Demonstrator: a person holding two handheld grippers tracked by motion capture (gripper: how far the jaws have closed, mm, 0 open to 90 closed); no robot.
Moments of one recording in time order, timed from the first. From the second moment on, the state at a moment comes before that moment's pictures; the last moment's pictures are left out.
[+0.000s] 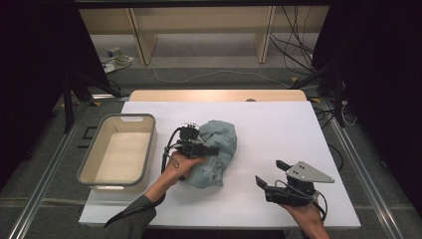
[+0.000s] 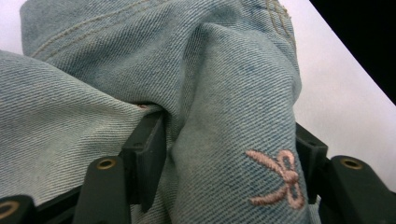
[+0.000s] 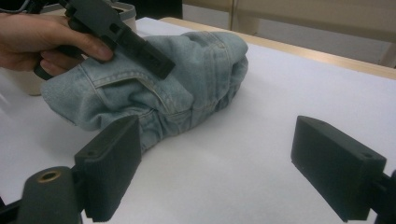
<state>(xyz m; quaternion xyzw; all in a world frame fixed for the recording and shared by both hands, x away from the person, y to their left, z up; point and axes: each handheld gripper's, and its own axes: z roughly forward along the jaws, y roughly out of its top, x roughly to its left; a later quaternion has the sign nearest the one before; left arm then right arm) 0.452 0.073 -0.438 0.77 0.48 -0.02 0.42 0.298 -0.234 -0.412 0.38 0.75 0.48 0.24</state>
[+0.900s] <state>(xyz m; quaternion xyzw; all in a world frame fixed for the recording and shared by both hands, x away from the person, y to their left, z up) 0.449 0.086 -0.421 0.76 0.49 -0.03 0.43 0.298 -0.233 -0.412 0.39 0.75 0.48 0.24</state>
